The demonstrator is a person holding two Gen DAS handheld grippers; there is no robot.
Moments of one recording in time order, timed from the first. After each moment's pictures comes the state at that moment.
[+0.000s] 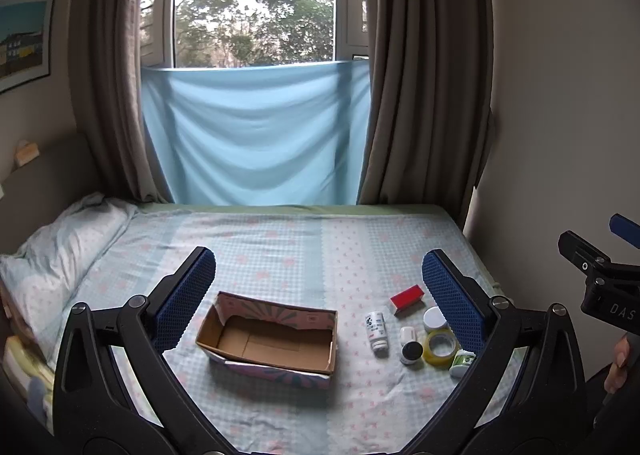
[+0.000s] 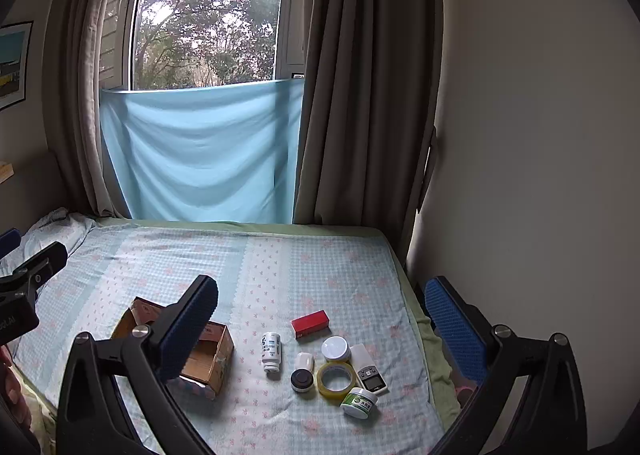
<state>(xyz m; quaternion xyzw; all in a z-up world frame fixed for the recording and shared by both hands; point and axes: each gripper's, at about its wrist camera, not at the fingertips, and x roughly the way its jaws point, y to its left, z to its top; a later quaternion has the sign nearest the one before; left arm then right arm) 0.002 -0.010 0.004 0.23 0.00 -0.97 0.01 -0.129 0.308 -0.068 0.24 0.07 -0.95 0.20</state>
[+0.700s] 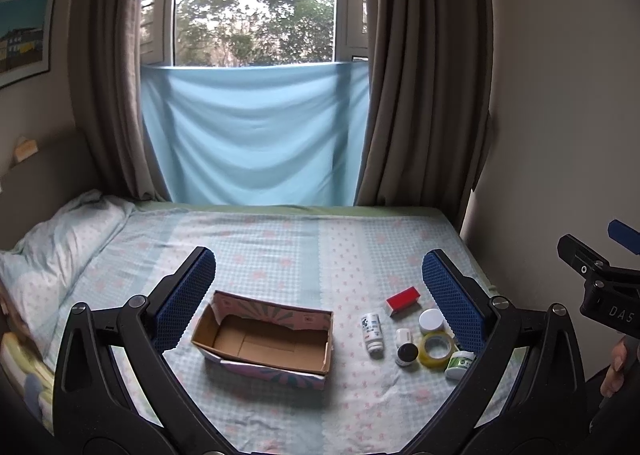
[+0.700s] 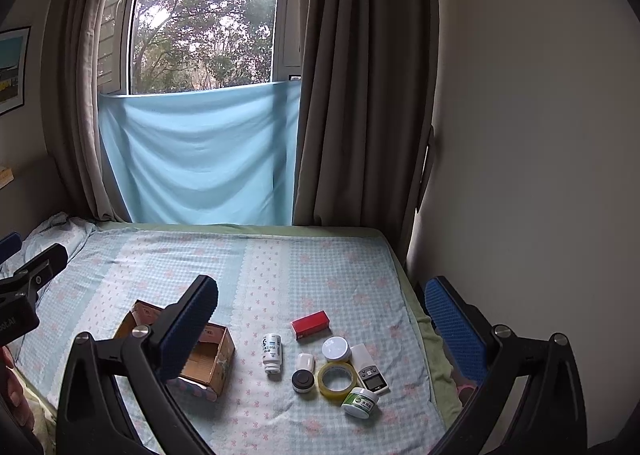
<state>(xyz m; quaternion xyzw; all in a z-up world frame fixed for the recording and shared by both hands) 0.001 -0.011 0.003 0.23 0.00 -0.97 0.00 -0.126 0.311 -0.068 0.24 0.06 -0.95 0.20</state>
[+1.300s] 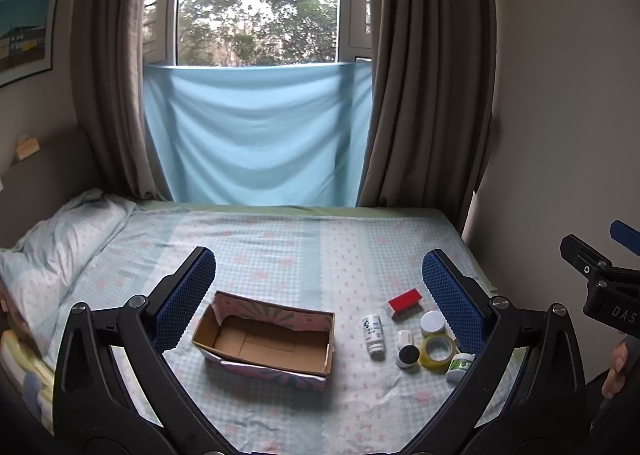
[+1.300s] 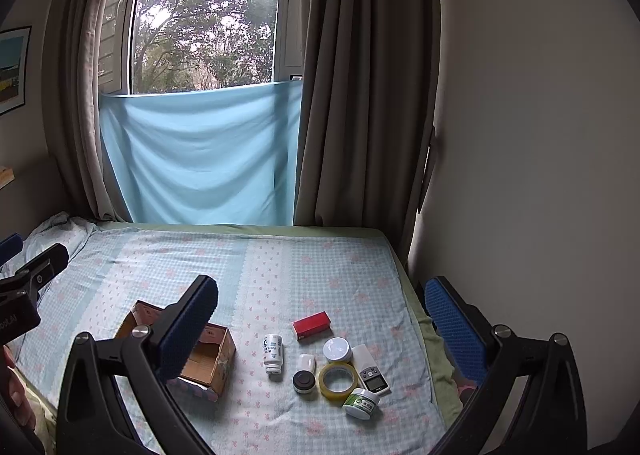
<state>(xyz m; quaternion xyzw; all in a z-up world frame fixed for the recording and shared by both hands) 0.000 -0.012 0.002 0.23 0.00 -0.97 0.01 -0.128 0.309 -0.068 0.23 0.06 -0.95 0.20</state>
